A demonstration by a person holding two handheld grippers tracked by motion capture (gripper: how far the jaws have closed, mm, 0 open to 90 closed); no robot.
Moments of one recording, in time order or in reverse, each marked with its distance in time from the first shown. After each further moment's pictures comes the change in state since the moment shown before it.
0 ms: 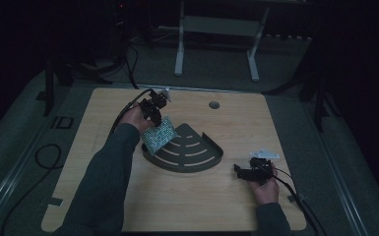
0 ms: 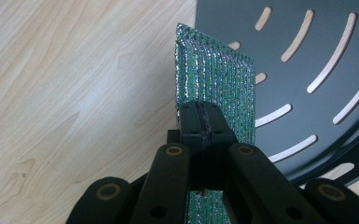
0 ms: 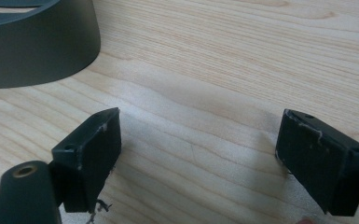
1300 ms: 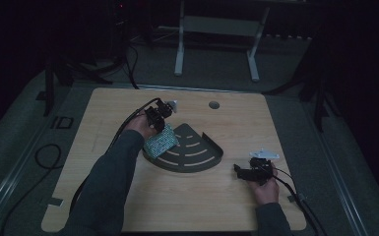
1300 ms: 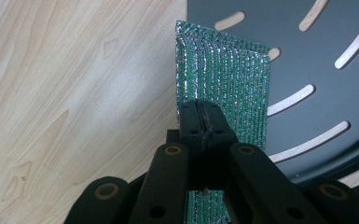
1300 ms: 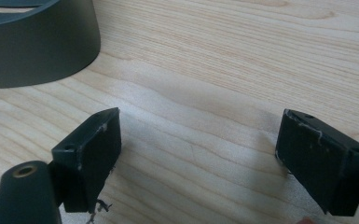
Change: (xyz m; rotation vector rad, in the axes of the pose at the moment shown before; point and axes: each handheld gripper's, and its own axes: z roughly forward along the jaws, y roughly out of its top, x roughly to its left) left arm -0.020 0.000 0.027 0.082 0.070 0.088; right arm 0.000 0.000 0.000 0.000 0.000 0.000
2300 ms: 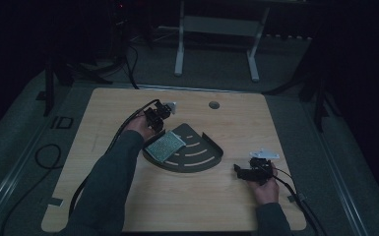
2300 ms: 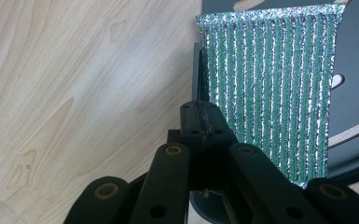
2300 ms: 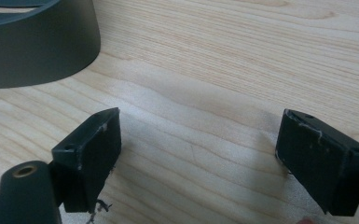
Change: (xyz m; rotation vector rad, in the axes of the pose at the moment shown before) left arm 0.005 -0.002 0.010 0.046 0.024 -0.021; right arm 0.000 0.000 0.000 0.000 0.000 0.000
